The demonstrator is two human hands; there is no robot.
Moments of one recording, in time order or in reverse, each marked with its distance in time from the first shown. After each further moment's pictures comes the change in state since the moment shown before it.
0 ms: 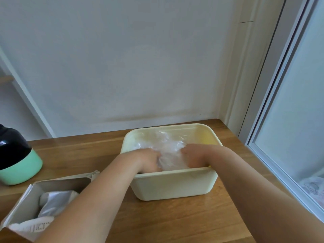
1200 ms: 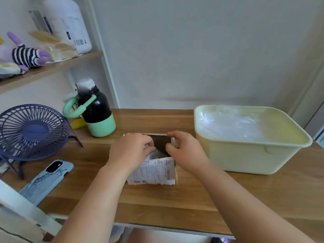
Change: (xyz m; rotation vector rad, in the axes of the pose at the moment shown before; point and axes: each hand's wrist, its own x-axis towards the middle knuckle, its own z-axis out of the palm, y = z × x) left_hand -0.150 -0.134 0.094 -0.173 0.769 -0.266; right_hand -0.020 -0.198 0.079 0.703 0.526 -0.321
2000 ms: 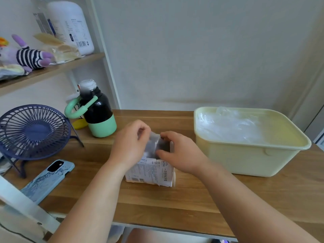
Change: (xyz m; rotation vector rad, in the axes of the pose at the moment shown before) left_hand 0.003 0.008 -0.007 -0.466 0.234 -0.084; right_hand -0.006 -0.018 -0.014 -0.084 -0.201 -0.127
